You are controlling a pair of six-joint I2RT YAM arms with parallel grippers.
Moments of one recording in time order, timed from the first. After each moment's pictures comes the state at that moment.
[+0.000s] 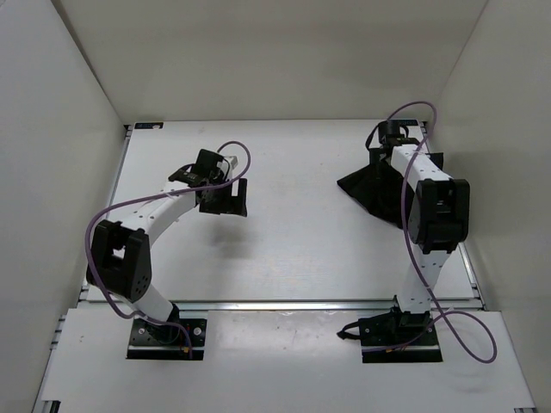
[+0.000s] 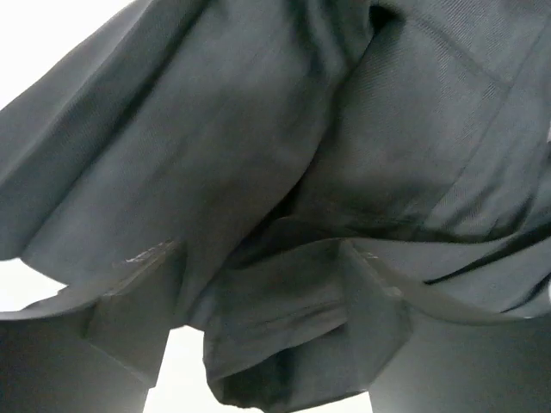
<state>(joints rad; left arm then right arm) -0.36 1.58 1.14 -0.59 0.16 -0.22 0.02 1.94 1.51 -0.63 0.26 0.02</state>
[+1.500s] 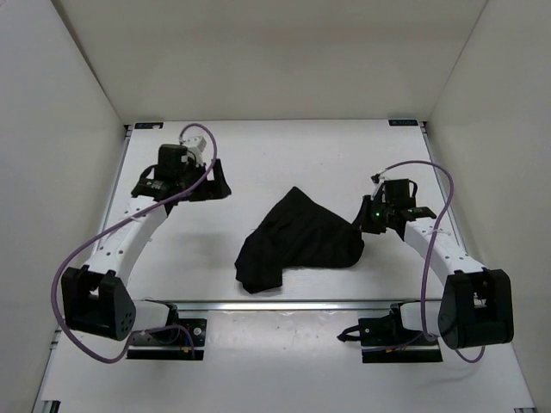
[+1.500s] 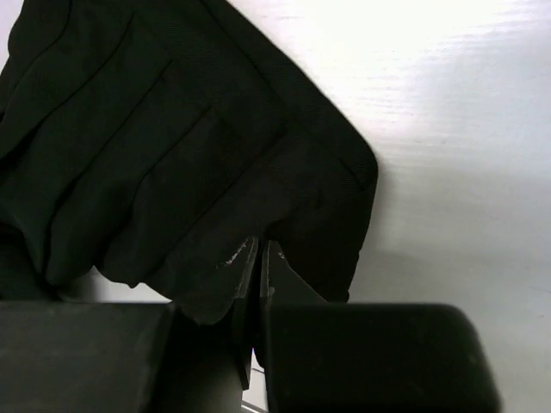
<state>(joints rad) -0.21 1.31 1.11 -0.52 0.21 -0.27 0.12 1.24 0.74 -0.40 -0.32 0.28</state>
